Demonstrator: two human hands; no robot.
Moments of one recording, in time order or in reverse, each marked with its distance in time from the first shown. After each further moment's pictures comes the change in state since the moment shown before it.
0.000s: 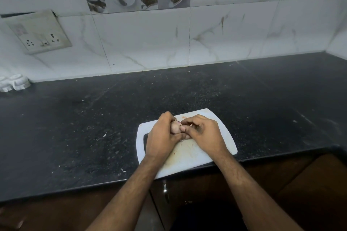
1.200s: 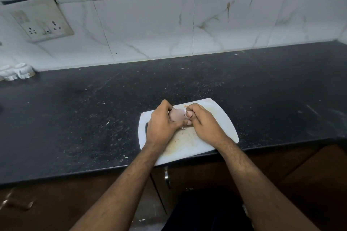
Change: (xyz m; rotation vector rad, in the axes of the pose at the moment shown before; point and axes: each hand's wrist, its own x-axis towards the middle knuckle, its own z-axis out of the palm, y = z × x) left_hand 0.002 -0.003 -0.001 -0.092 0.065 -0.048; right_hand 0.003 0.005 0.001 -0.130 -0.163 -0.060
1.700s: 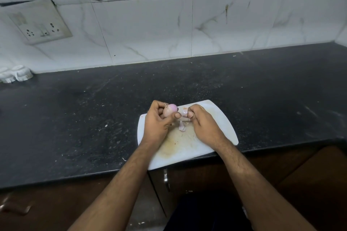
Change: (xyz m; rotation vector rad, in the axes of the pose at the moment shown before) left_hand 0.007 -0.007 -0.002 -0.516 0.004 -0.130; right_hand 0.001 0.000 0.000 -0.053 0.011 0.034
